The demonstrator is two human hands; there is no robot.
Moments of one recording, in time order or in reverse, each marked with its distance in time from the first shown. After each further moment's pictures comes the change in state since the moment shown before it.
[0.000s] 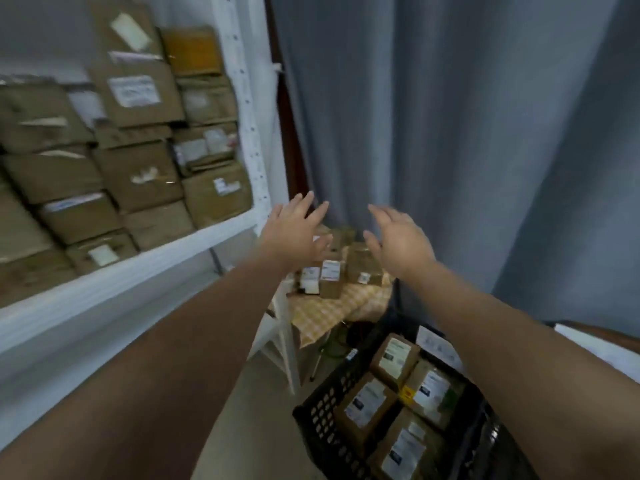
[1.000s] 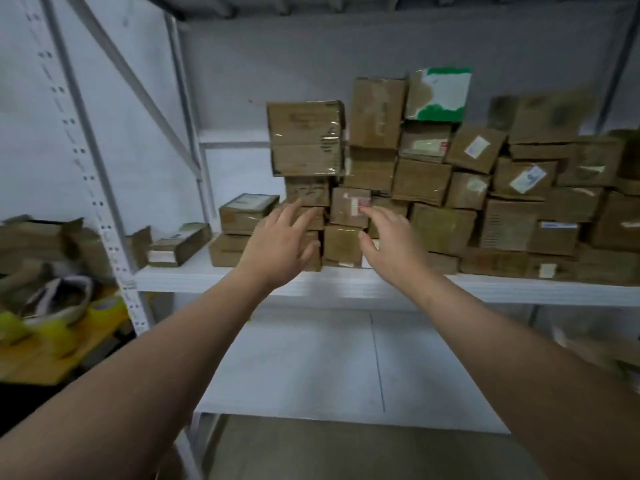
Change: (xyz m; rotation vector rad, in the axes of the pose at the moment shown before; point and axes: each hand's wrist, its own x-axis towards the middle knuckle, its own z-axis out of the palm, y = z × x) left_hand -0.616 -0.331 -0.265 0.382 0.189 -0.816; right_hand -0.230 -0.661 0.013 0.554 -0.049 -0.907
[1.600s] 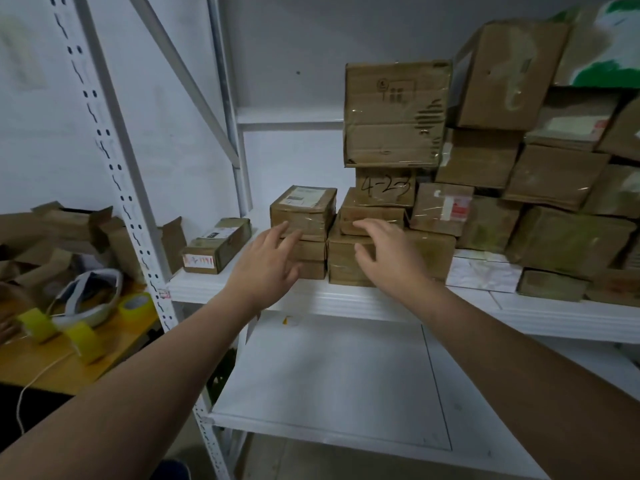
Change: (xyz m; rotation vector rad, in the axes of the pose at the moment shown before) left_hand 0.008 -0.190 0.089 -0.024 -0.089 -0.115; right_hand 0.109 -0.061 0.159 0.097 -0.119 -0.038
